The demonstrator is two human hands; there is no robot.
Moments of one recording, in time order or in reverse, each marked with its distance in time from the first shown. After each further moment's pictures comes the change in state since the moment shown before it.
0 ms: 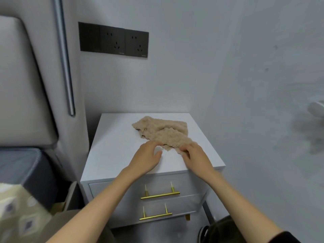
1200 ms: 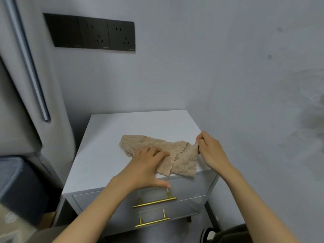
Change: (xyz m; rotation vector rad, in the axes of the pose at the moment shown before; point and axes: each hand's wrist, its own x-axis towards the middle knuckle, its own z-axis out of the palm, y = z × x) left_hand 0.006 -0.002 0.013 0.435 -0.187 0.323; right_hand 0.004 0.014 -0.051 0.272 0.118 0.227
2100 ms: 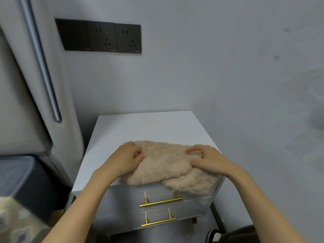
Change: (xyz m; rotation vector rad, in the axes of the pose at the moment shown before) left_hand -0.020 -0.042 -0.033 -0.138 0.011 -0.387; right_hand -0.013 -0.016 -0.008 -0.027 -0.480 -0.013
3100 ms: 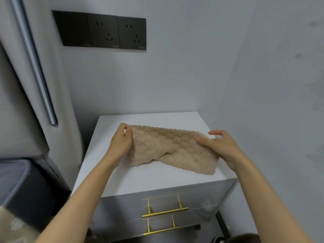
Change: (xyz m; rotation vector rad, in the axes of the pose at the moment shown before) left_hand 0.053 -0.020 -0.008 -0.760 0.406 -0.268; right_hand 0.046 0.003 -0.018 0.608 0.314 0.260
